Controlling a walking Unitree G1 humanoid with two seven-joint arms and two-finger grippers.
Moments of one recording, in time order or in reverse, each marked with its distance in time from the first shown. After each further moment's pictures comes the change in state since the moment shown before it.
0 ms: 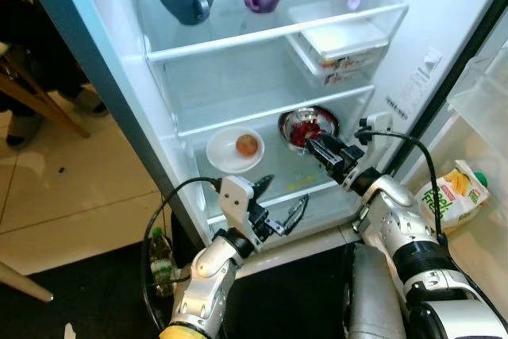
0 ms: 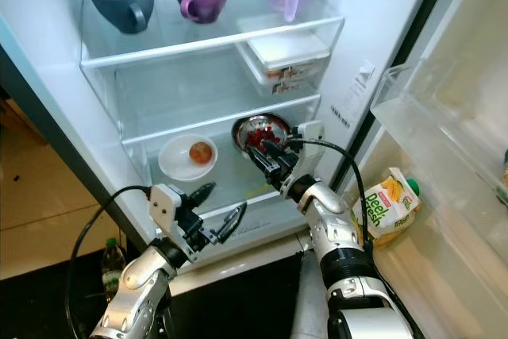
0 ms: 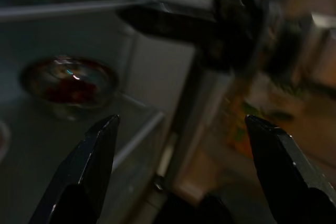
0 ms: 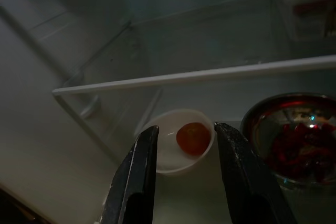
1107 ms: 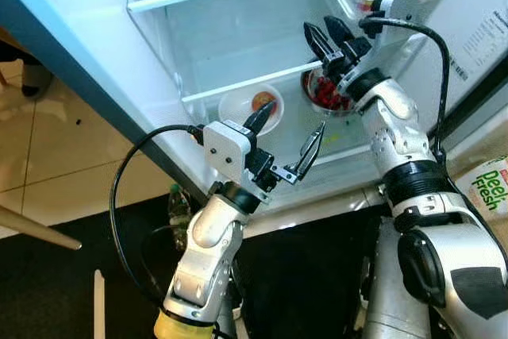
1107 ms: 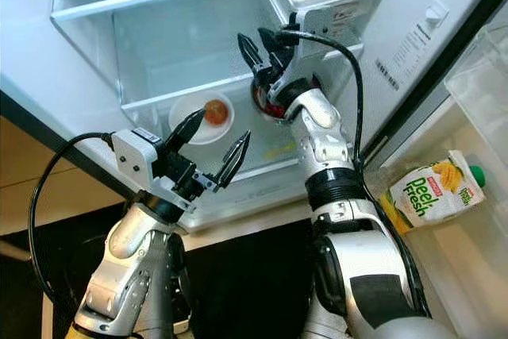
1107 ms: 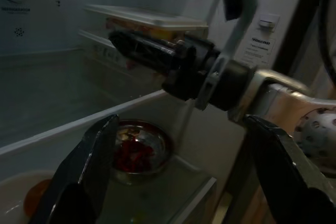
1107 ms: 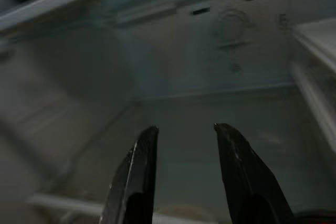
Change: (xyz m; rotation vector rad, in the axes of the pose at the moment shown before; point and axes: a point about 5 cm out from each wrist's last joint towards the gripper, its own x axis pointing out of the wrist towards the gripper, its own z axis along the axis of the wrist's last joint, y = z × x) left arm 0.025 -0.022 0.123 0.204 -0.367 0.095; right arm 0.036 0.040 0.143 -0.200 -0.375 0.097
